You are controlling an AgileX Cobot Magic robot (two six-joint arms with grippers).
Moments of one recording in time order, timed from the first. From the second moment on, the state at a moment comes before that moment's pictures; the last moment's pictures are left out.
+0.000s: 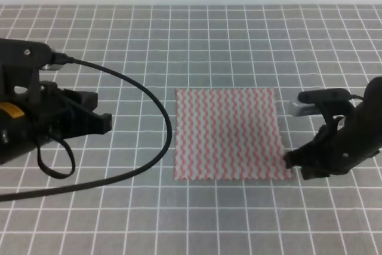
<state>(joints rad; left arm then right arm) -0.37 1.18 -0.71 -0.41 0.14 0.34 0.34 1.63 -0.97 0.23 0.68 -0.03</state>
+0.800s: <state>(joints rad) -0.37 1.25 -0.71 -0.41 0.14 0.34 0.35 1.73 -0.99 0.32 0.60 -0.02</state>
